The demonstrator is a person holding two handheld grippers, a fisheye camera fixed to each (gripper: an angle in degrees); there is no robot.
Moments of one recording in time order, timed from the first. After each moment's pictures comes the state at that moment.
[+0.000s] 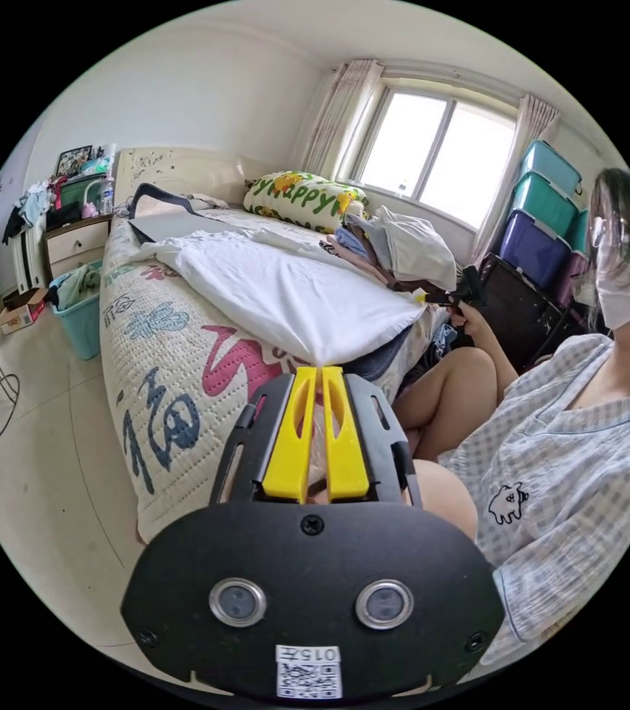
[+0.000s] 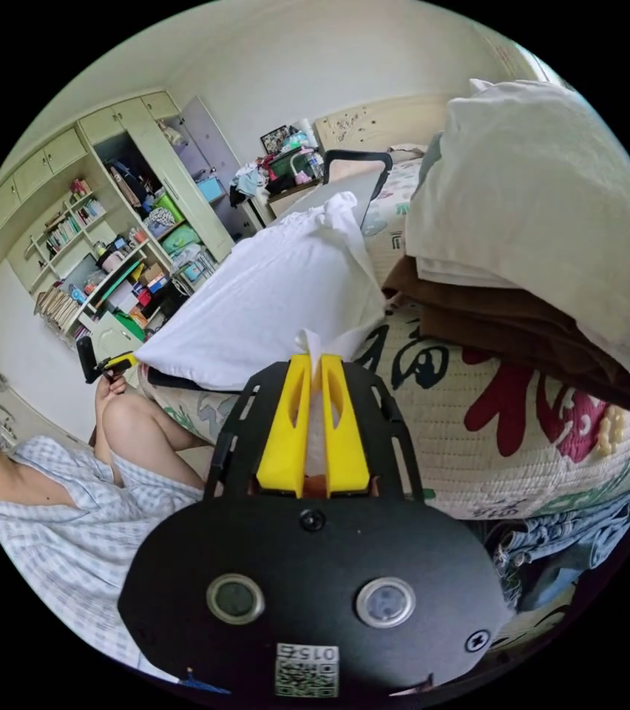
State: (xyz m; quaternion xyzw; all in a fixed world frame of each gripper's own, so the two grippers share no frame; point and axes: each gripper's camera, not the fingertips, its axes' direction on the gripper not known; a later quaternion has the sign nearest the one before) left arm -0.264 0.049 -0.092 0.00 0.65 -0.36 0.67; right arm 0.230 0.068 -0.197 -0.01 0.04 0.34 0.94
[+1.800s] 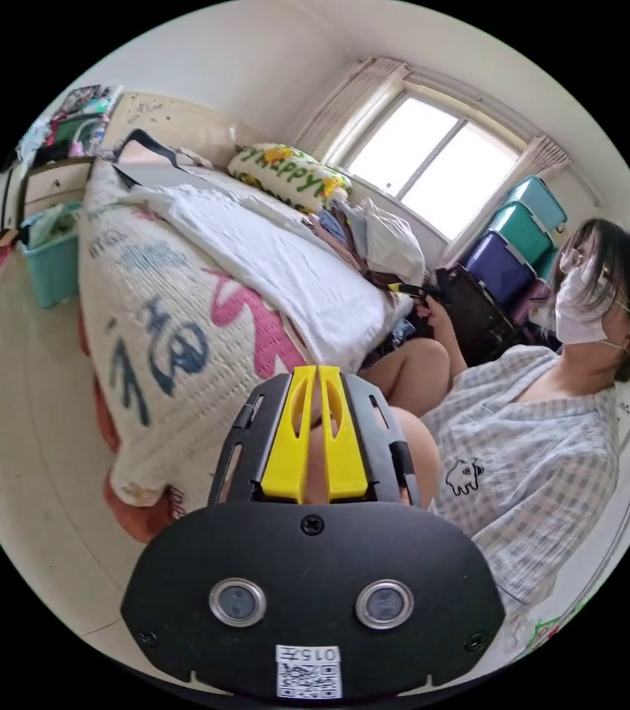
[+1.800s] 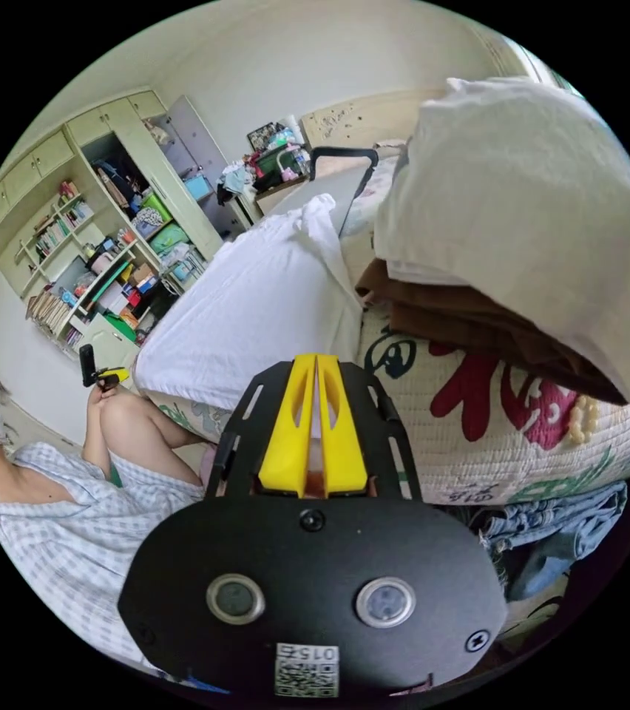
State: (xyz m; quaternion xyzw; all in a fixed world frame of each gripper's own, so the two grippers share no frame) left arm -0.393 0.047 -0.023 -0.03 0.67 -0.41 0.61; right arm 0.248 -0.006 -0.273 0.00 0.04 0.30 0.95
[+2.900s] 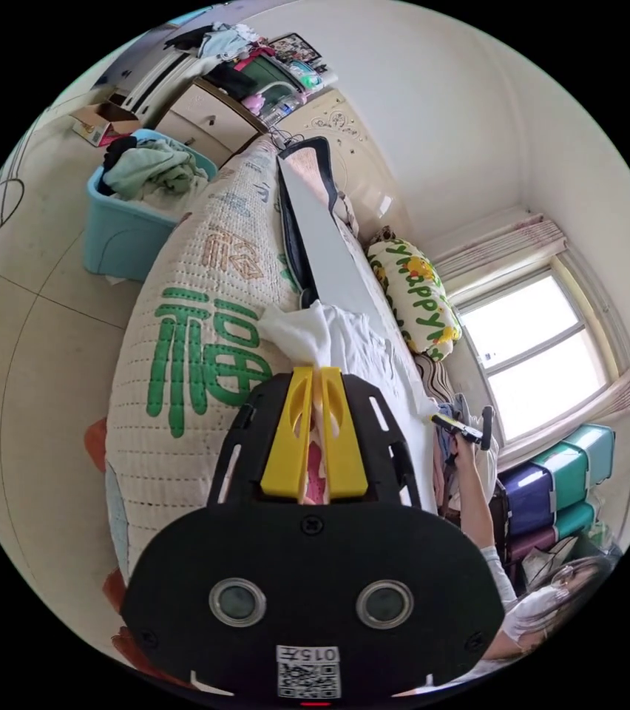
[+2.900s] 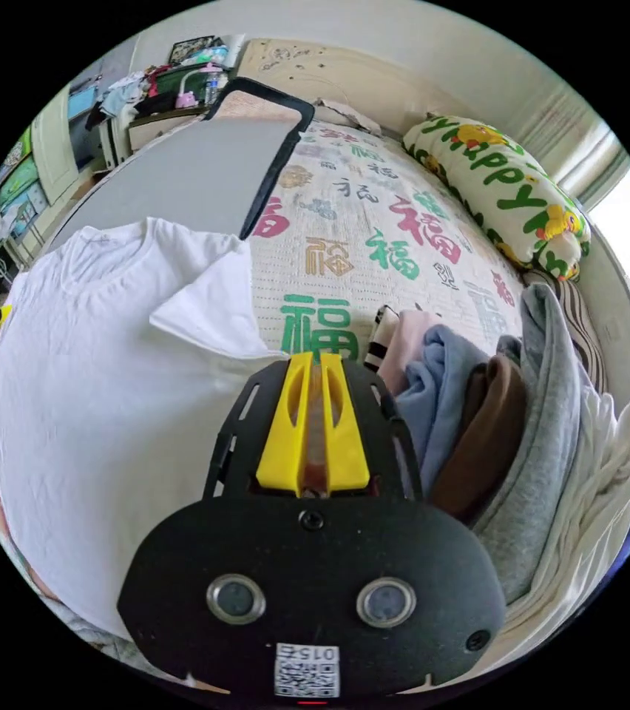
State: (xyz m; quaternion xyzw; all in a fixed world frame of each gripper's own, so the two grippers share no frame) left arm -0.349 -0.116 0.445 -0.18 0.61 -0.62 0.45; right arm 0.497 -0.308 0.011 -0.27 0.32 0.32 0.85
